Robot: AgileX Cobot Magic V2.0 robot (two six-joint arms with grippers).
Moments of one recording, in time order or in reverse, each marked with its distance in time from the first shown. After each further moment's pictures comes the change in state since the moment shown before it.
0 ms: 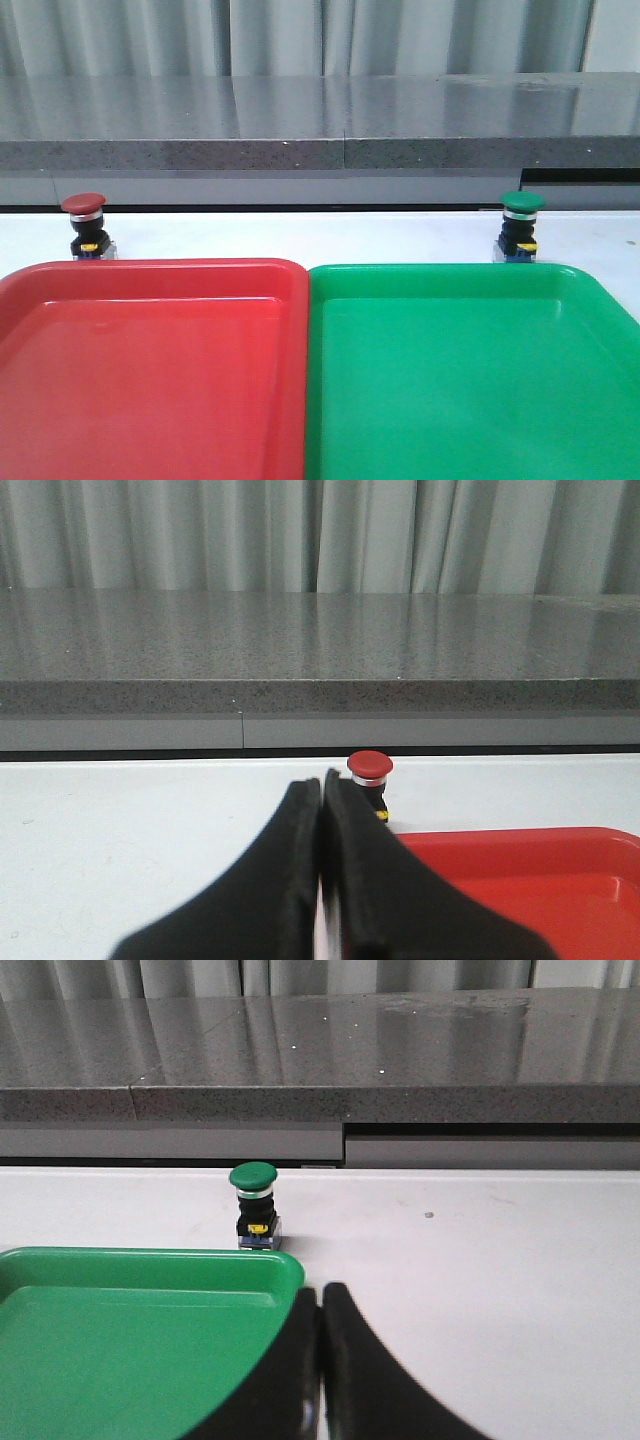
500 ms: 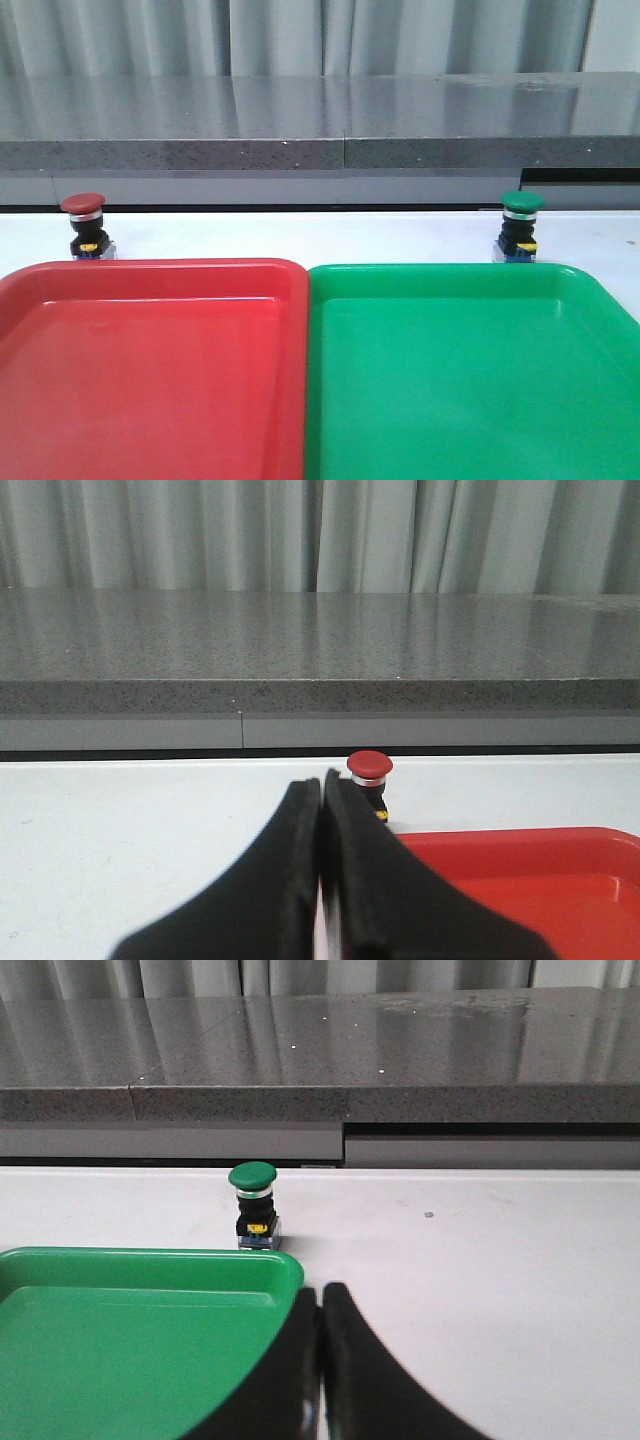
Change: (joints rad) left arm 0.000 0.000 0.000 0.000 0.000 0.000; right arm 0.000 0.000 0.000 0.000 0.000 0.000
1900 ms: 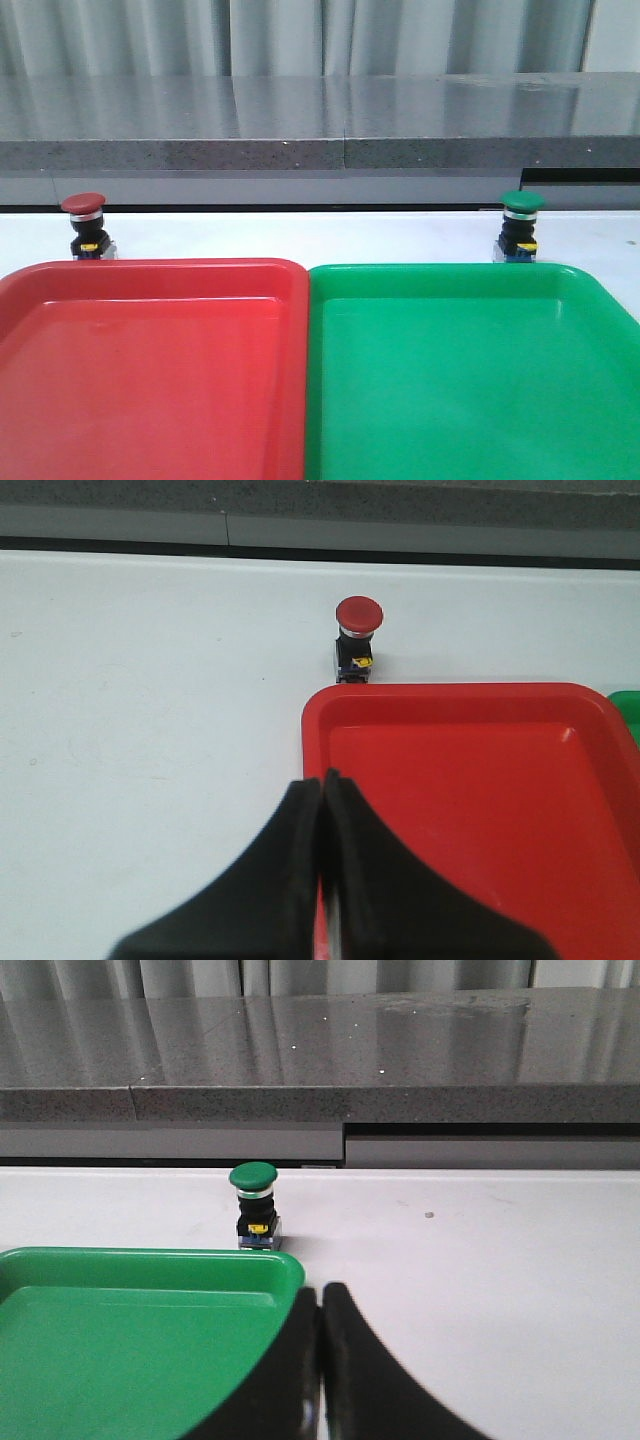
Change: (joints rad) left arm 0.000 0.586 -0.660 -0.058 0.666 -0.002; right arm 0.000 0.000 0.000 0.000 0.000 0.001
